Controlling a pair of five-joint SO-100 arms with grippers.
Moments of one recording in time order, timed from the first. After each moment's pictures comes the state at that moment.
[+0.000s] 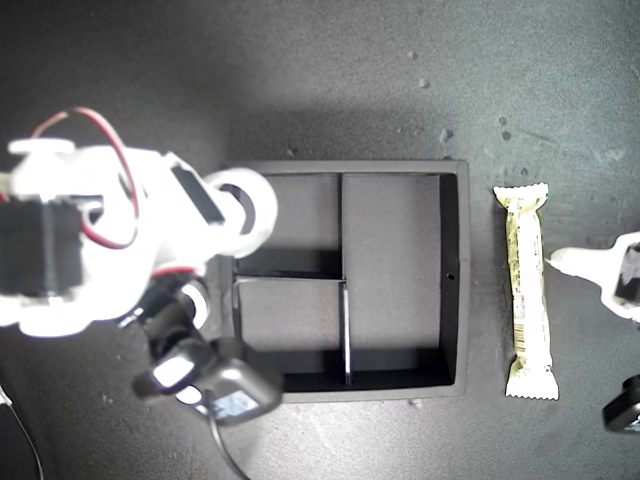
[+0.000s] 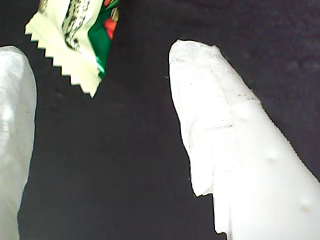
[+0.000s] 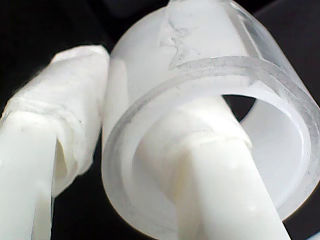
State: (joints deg) arm 0 -1.1 84.5 66.2 85.5 -41.0; arm 1 -10.3 99.2 96.2 82.0 25.9
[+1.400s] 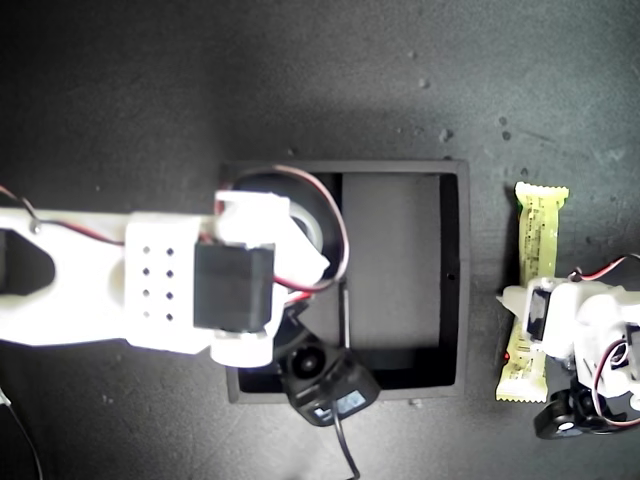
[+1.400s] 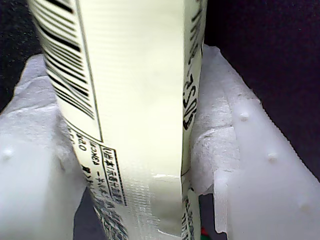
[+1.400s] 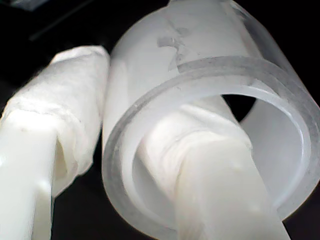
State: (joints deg) arm 0 5.0 46.6 26.7 104.0 -49.0; arm 1 -15.1 72.9 94.6 62.1 25.1
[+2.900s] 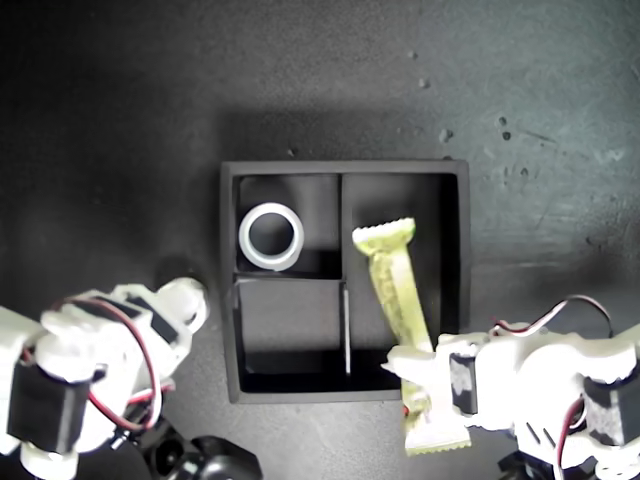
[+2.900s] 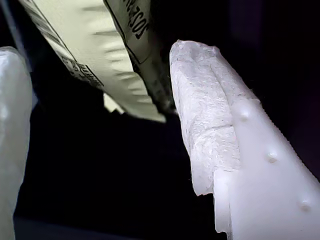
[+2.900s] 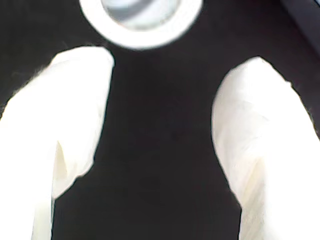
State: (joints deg) arm 0 20.2 89.7 83.7 85.2 -73.3; arm 1 -14.8 50.8 29.8 89.5 11.5
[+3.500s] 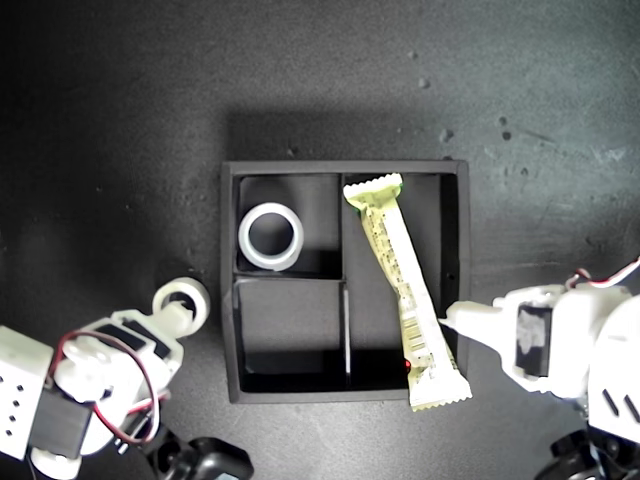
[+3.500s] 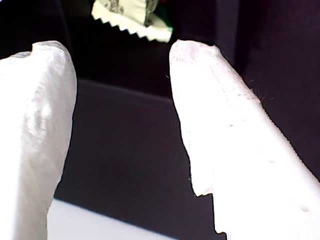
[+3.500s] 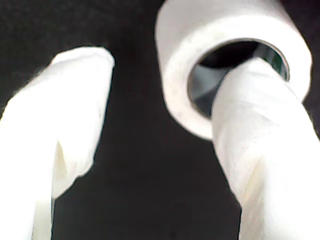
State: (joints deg) arm 0 25.0 89.7 97.2 70.8 -81.2; arm 1 -9.5 60.4 19.8 102.9 16.9
